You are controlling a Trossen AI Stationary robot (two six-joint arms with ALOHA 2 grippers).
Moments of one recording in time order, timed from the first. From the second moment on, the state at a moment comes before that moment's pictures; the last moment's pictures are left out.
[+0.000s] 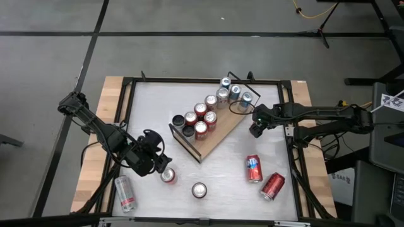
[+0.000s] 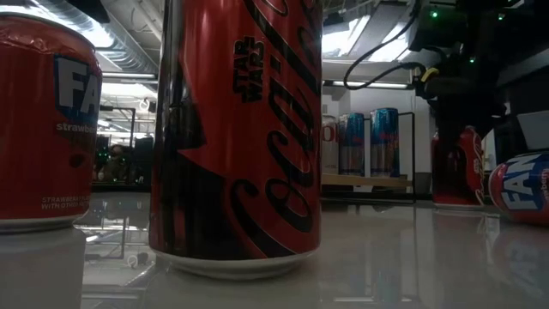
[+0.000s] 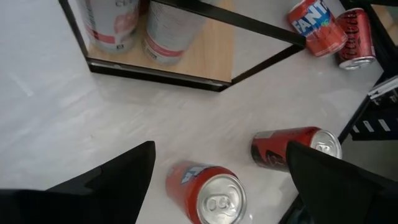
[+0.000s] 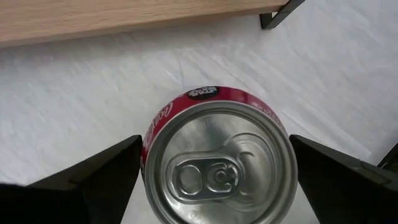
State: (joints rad) left arm -0.61 1.34 1.27 -1.03 -0.48 -1.49; right arm -0.16 1.10 0.76 -0.98 0.17 0.70
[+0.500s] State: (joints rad) left arm -0.64 1.40 1.27 -0.92 -0.46 -1.31; right arm -0.16 1.10 0.76 -0.98 0.17 0.70
